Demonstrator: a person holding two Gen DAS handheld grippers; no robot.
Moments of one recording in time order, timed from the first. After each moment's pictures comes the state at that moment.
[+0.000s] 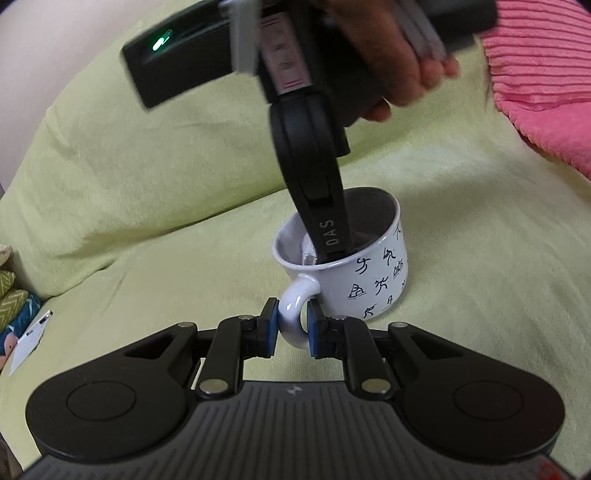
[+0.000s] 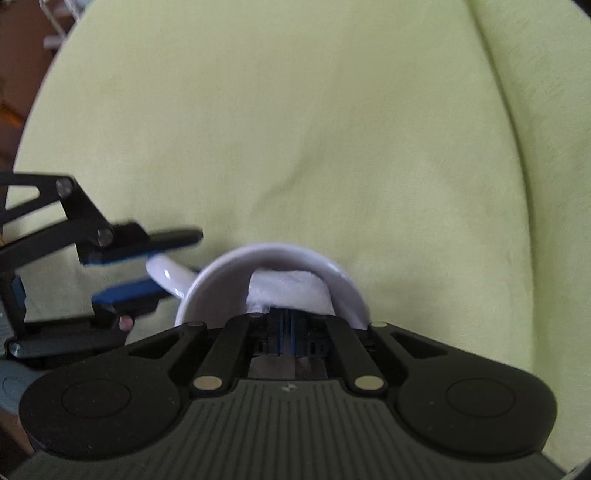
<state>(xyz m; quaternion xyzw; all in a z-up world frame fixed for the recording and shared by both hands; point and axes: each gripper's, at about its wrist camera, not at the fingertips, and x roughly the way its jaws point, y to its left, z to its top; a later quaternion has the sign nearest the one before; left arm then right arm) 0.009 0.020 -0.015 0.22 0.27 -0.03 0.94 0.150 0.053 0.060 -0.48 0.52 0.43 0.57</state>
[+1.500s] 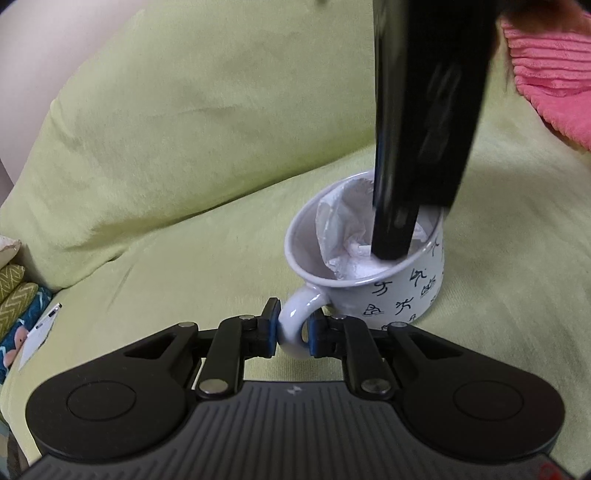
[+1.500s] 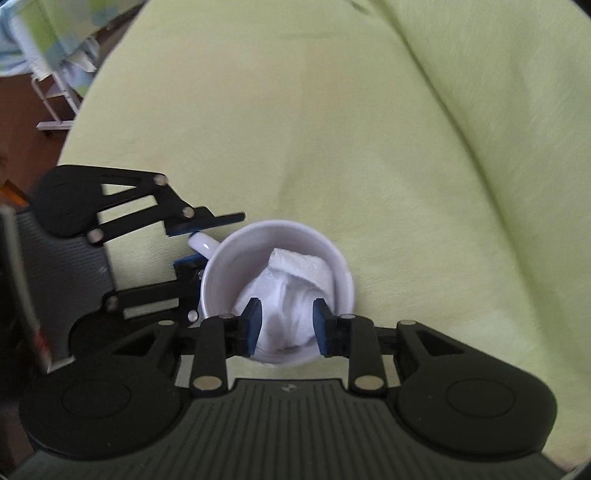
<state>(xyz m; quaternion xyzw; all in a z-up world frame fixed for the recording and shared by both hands) 0.033 0.021 -0.029 0.22 0.29 0.00 0.93 0.104 -0.052 0.115 -0.37 0.43 0.45 0.69</state>
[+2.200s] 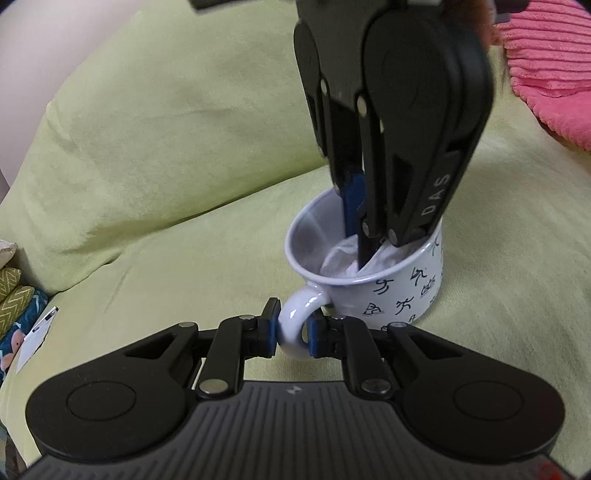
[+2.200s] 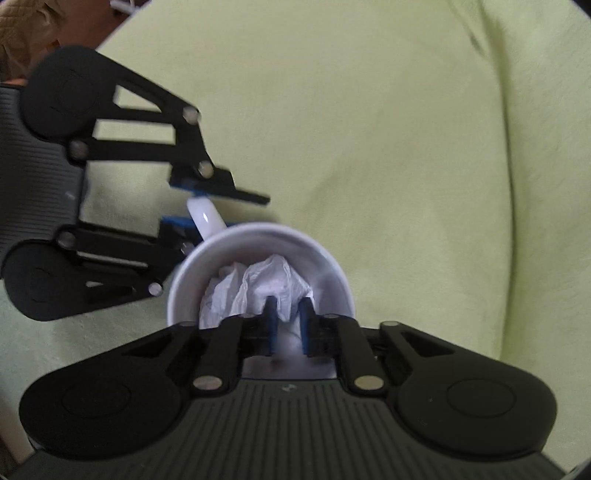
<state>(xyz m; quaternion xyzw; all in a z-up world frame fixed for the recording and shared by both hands) 0.043 0.002 -0.029 0.22 0.29 0.00 0.93 0.110 -0.002 0.078 -0.53 0.39 0.51 0.54</state>
